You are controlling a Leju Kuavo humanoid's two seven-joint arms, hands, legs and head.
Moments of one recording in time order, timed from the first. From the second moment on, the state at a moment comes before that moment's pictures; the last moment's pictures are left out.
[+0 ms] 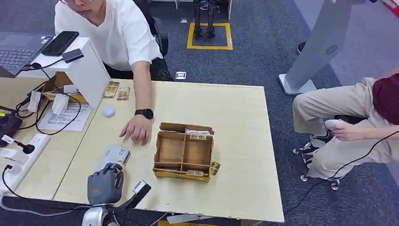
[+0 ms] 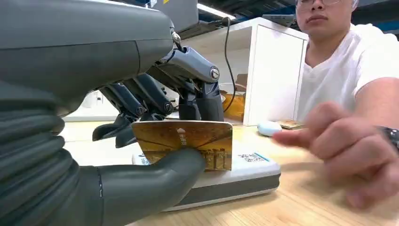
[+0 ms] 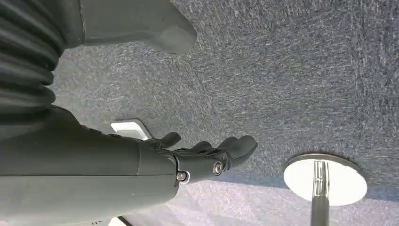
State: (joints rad) left arm -0.02 -0.25 0.23 -1.10 -1.55 0.70 -0.21; right arm -0.06 -0.19 1.23 0.01 -1.46 -0.69 -0.36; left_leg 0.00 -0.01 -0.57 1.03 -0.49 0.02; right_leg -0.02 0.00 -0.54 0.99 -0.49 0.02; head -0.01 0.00
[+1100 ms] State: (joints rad) left arm -0.19 -0.30 0.13 -1.21 -0.51 0.66 -0.55; right arm -0.05 -0.20 1.23 0.01 -1.47 -0.69 -0.38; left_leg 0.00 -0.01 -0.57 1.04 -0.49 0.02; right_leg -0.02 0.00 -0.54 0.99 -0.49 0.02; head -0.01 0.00
